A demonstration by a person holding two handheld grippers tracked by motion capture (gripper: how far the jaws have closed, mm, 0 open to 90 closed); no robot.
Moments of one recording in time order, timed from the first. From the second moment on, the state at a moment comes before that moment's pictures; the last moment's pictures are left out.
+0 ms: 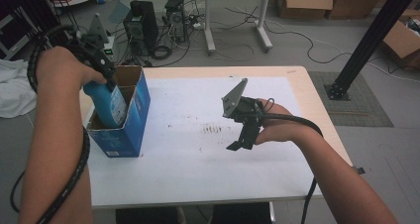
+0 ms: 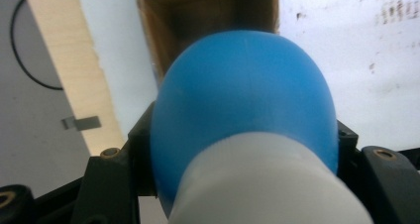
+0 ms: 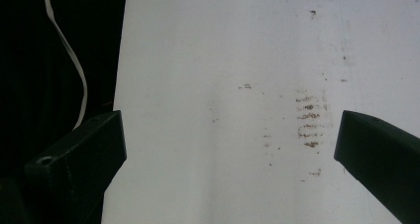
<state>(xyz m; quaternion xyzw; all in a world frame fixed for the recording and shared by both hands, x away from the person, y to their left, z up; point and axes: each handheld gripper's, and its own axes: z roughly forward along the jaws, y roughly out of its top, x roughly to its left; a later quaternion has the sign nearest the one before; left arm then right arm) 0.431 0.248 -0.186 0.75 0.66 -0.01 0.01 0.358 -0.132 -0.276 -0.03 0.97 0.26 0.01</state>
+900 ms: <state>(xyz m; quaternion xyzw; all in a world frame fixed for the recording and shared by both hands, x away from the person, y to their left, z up) 0.436 0.248 -0.289 0.75 0.66 -0.02 0.01 0.357 -0.130 -0.285 -0.02 0.97 0.24 0.00</state>
